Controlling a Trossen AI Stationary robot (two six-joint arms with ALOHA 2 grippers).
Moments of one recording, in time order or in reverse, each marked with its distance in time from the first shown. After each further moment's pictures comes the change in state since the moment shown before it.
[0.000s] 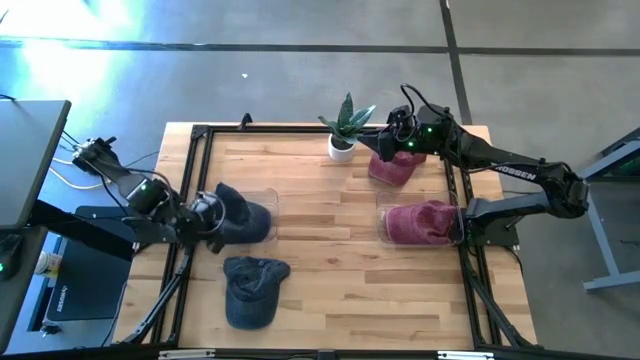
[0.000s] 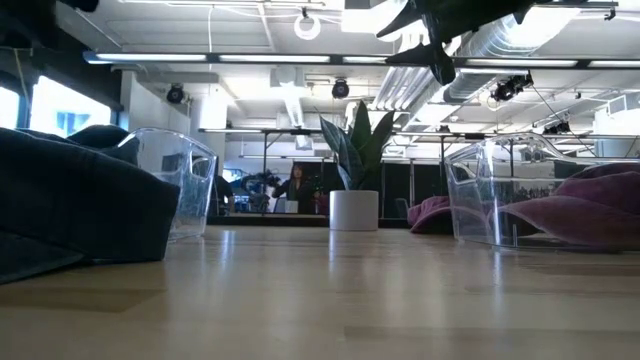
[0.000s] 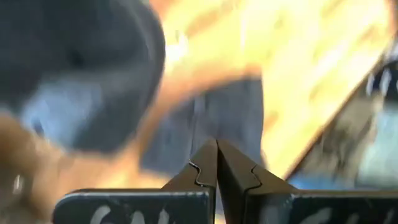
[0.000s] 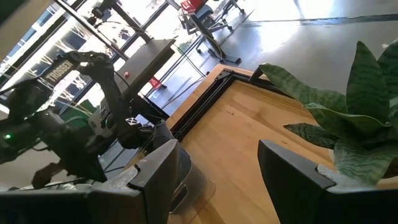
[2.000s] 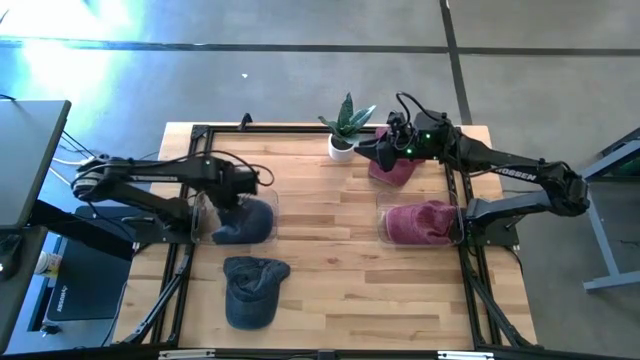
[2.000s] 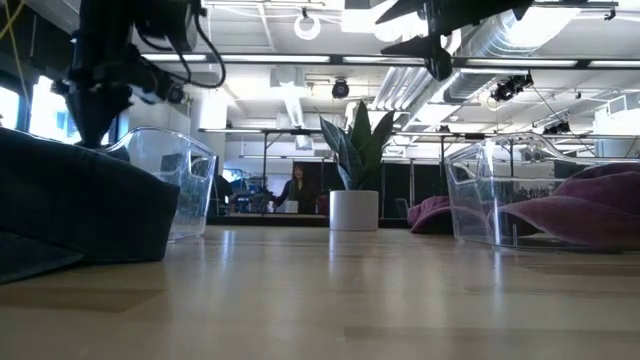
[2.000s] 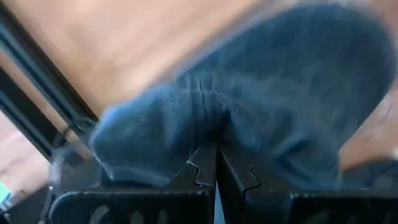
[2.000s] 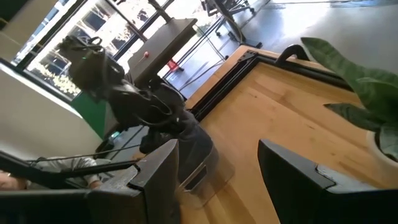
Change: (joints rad) left arm 0.739 0.346 -0.026 -0.171 0.188 0.695; right arm 0.066 0.000 0.000 -0.003 -0.050 -0.004
